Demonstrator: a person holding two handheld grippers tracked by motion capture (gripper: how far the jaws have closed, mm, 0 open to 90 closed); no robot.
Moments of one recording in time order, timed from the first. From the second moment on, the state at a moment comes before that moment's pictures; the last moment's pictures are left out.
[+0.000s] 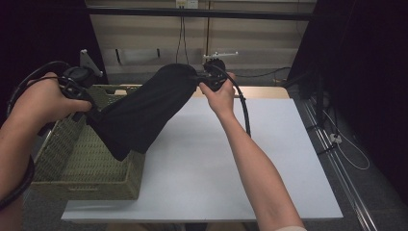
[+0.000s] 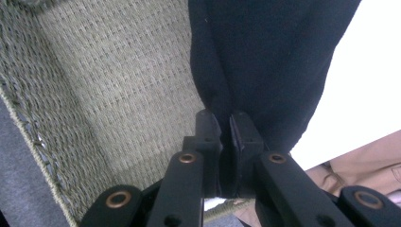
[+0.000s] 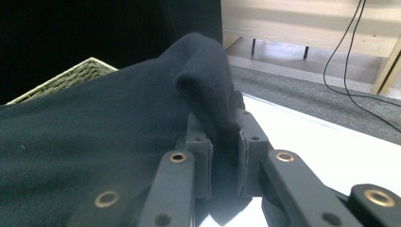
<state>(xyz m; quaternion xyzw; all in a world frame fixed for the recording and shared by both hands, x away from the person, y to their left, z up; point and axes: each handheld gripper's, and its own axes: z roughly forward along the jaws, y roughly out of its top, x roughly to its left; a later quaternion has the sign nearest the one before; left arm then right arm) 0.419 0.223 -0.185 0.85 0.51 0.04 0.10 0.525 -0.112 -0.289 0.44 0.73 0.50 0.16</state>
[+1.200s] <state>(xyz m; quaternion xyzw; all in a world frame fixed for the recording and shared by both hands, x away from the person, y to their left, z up) 0.405 0.260 -0.198 0.83 0.55 0.04 0.09 0.547 -0.053 -0.292 0.40 0.76 0.50 0.13</state>
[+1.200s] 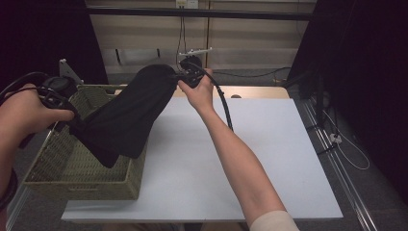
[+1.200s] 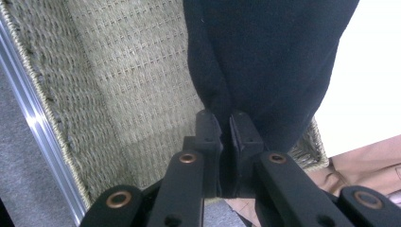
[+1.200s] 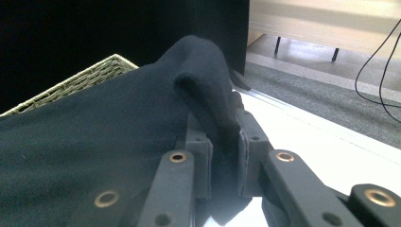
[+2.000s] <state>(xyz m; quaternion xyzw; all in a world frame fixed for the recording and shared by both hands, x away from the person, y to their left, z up) 0.383 0.287 -0.192 0.81 0.58 0.04 0.08 0.560 0.002 -0.286 0.37 0.77 0.50 0.11</state>
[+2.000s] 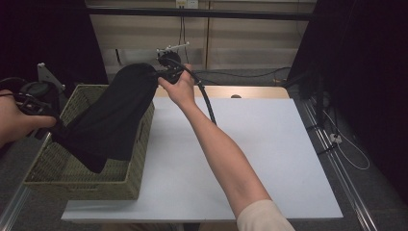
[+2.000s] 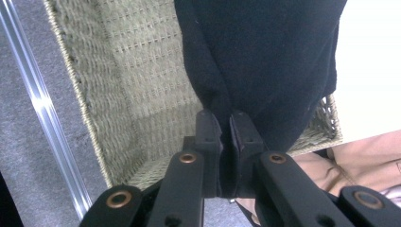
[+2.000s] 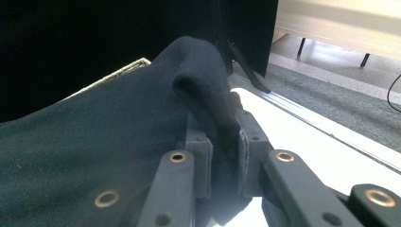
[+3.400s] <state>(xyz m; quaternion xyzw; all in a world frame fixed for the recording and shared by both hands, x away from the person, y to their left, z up) 0.376 0.304 -0.223 0.80 0.59 0.06 0.09 0.587 0.061 -0.322 0.35 0.79 0.49 0.08</state>
